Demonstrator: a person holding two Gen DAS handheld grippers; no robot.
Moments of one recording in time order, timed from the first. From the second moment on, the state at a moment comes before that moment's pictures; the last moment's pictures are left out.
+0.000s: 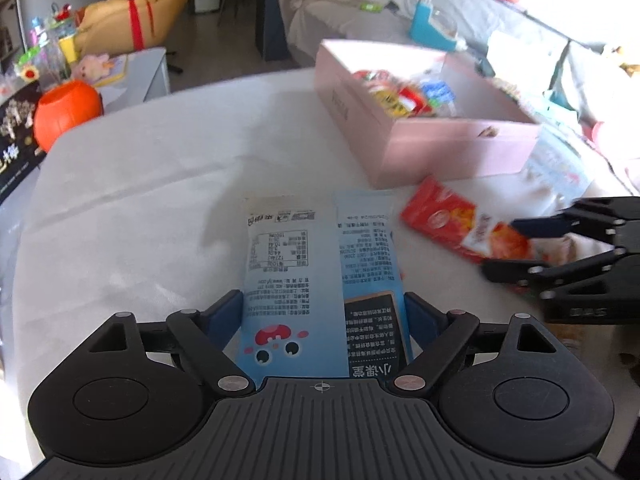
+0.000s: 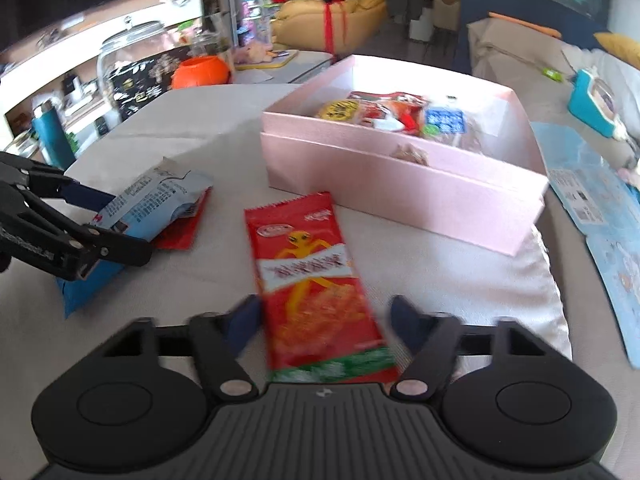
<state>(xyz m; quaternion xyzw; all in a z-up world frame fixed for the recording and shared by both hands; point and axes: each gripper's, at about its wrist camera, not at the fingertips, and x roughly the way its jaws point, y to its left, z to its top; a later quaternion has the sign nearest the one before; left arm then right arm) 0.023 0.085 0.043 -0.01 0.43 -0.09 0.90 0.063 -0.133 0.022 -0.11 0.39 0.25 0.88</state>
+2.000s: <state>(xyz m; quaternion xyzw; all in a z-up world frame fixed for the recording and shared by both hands) -0.012 0.133 0.028 -0.14 0.42 0.00 0.90 0.080 -0.041 0.030 -0.20 0.41 0.39 0.80</state>
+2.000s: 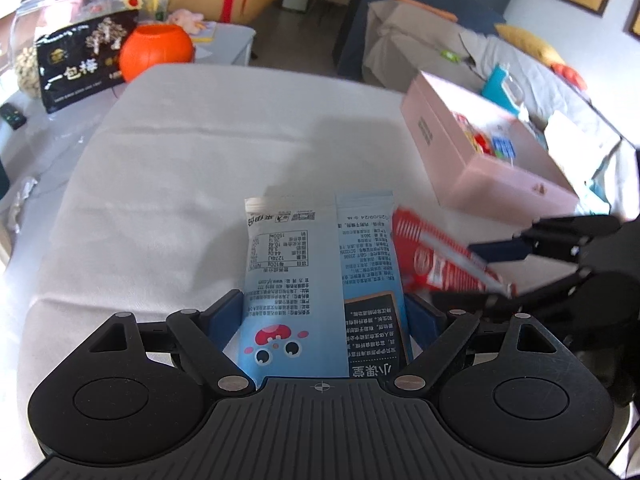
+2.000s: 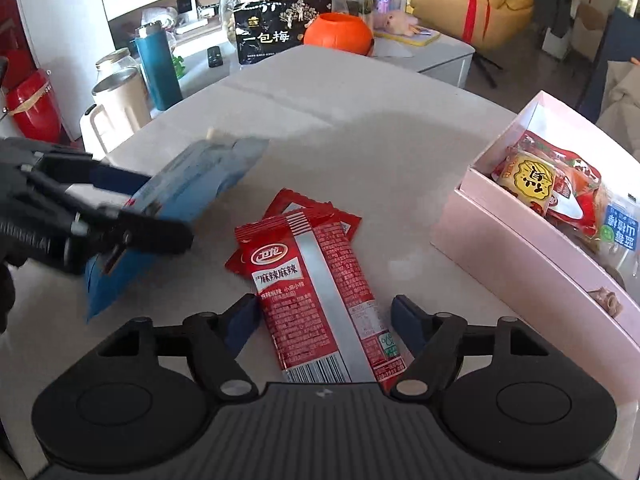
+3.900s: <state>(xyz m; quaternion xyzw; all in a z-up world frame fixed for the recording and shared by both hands) 0.091 0.084 0.057 -0.12 0.37 -0.05 0.92 0.110 -0.206 0.075 -0.06 0.38 0.19 0.90</state>
